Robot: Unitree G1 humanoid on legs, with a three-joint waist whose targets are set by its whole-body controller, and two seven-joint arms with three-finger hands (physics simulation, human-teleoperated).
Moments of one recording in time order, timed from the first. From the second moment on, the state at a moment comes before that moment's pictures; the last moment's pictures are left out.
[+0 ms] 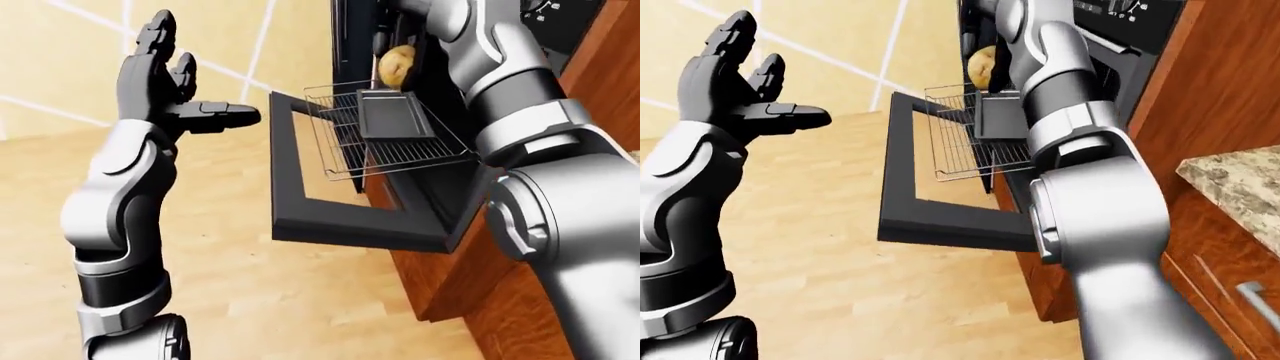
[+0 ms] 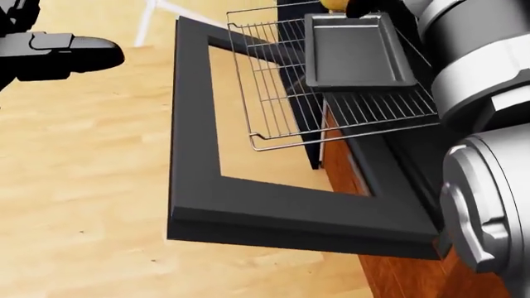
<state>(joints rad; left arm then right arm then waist) -0.77 0.38 0.23 -0.17 -0.36 0.73 0.07 -1.66 -0.31 0.03 1.22 -1.12 0.02 0.41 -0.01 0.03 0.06</state>
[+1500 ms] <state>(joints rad) -0.77 0.40 0.24 -0.18 -0.38 0.74 0.09 -1.69 -0.31 0.03 1.21 -1.13 0.00 0.41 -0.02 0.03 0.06</state>
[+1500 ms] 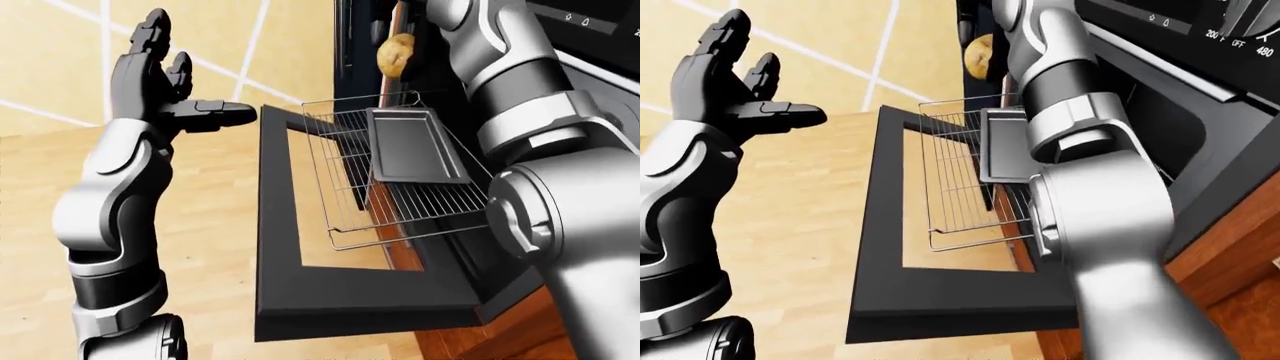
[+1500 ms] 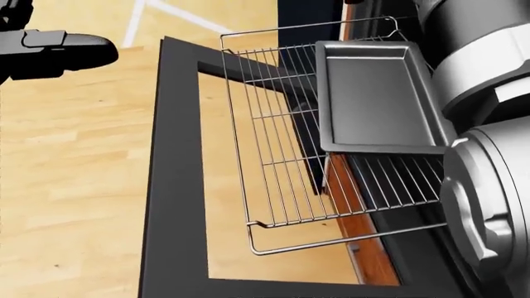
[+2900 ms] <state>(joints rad) -0.77 0.39 0.23 -0.19 -0.37 0.73 0.08 -1.64 -0.30 0.03 1.22 -1.14 0.01 0.38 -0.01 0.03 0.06</state>
